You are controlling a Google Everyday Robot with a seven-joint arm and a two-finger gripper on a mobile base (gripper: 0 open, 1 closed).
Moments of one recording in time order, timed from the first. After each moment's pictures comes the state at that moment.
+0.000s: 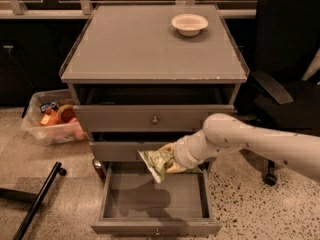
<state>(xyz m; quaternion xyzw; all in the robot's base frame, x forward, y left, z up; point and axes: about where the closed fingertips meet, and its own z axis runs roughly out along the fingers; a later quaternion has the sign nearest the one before) 0.523 -0.034 0.571 -0.71 0.61 0.18 0.30</state>
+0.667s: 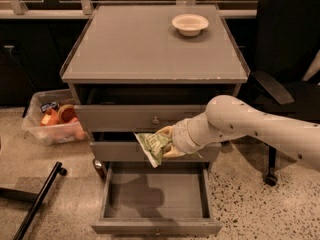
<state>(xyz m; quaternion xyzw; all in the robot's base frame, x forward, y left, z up) 0.538 -0.024 0.654 -0.71 0.60 0.15 0.34</state>
